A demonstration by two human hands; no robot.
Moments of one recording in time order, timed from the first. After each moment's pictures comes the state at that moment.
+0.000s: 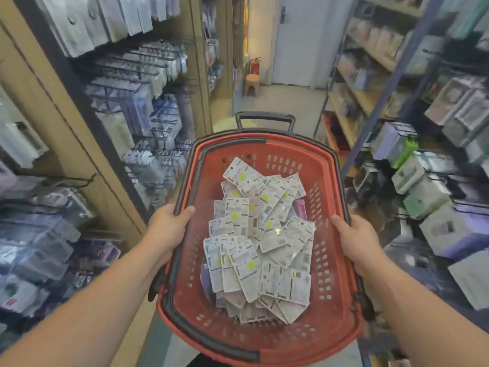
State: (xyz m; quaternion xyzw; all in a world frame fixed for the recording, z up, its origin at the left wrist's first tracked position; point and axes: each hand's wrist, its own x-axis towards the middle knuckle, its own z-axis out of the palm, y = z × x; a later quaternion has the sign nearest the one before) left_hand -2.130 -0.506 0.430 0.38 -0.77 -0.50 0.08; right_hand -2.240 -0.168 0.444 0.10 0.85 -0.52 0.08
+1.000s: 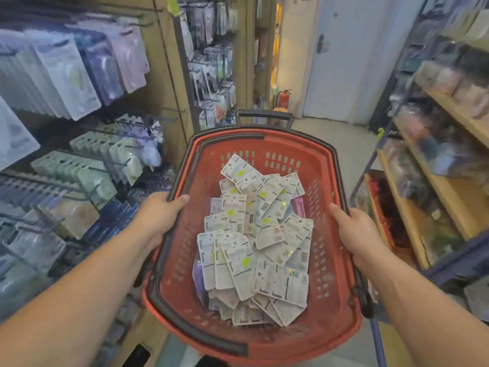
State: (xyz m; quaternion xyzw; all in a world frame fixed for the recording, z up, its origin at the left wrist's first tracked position) left_hand -2.763 -0.732 0.516 0.40 -0.79 -0.45 0.13; right_hand -2.913 -0.409 0.497 0.03 0.84 -0.53 0.12
